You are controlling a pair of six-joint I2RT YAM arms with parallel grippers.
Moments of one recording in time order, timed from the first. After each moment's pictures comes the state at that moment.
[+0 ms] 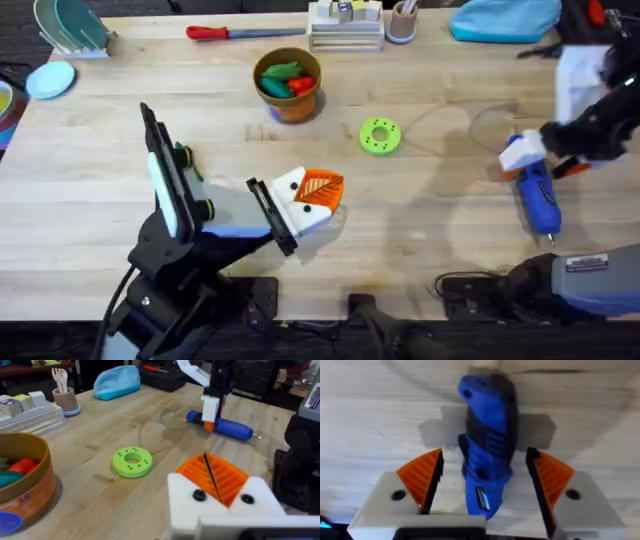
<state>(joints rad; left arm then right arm) -0.54 0.01 0.01 -0.05 0.50 -0.09 -0.43 1.68 1.11 -1.14 0.03 -0.43</state>
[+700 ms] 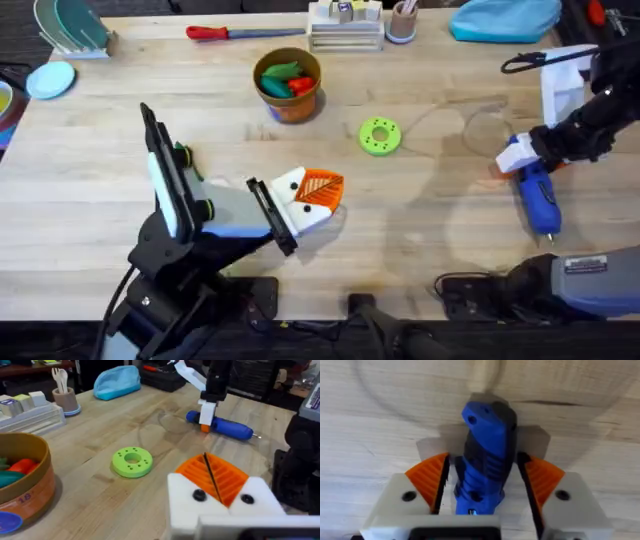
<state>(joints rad) -0.54 0.01 0.01 -0.05 0.50 -0.09 -0.40 1.66 1.02 -0.96 0.05 -0.50</state>
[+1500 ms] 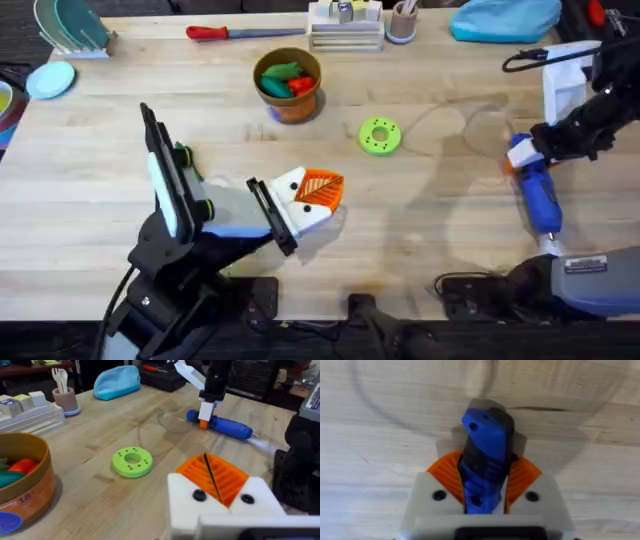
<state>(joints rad) -0.54 0.01 0.01 -0.05 0.50 -0.09 -0.40 1.66 1.02 -0.93 0.06 -0.51</state>
